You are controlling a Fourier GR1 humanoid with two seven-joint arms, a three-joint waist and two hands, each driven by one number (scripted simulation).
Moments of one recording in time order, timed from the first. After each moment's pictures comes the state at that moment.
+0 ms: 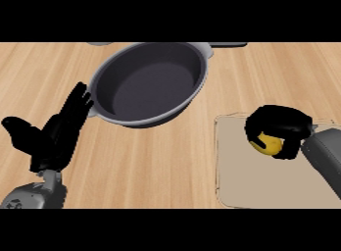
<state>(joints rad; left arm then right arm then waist) -0.13 0.15 -0.07 -1.70 0.11 0.14 0.34 -0.55 -0.58 0.50 -1.00 0.82 0.16 -0.89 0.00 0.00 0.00</state>
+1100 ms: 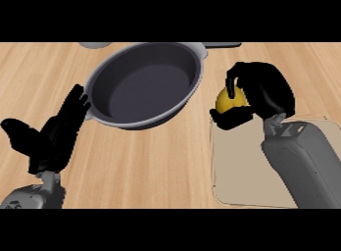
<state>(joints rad) -0.11 0.14 -0.05 -1.70 0.10 0.14 0.33 -0.59 -0.25 0.26 -1.54 0.84 0.23 0.50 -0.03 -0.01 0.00</state>
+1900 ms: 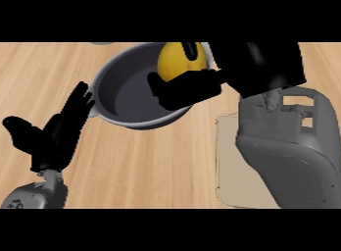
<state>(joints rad) -0.13 0.13 -0.06 -1.71 0.10 0.12 0.35 -1.01 -0.07 0.18 -1.69 0.78 0.36 0.72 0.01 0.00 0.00</state>
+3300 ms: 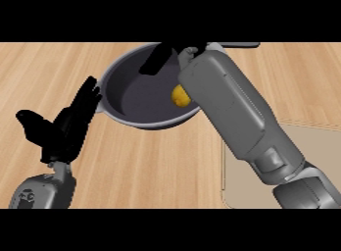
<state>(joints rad) -0.19 0.10 -0.06 -1.65 0.08 0.09 0.32 -1.25 0.00 0.16 -0.76 0.45 -0.08 0.54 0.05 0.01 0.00</state>
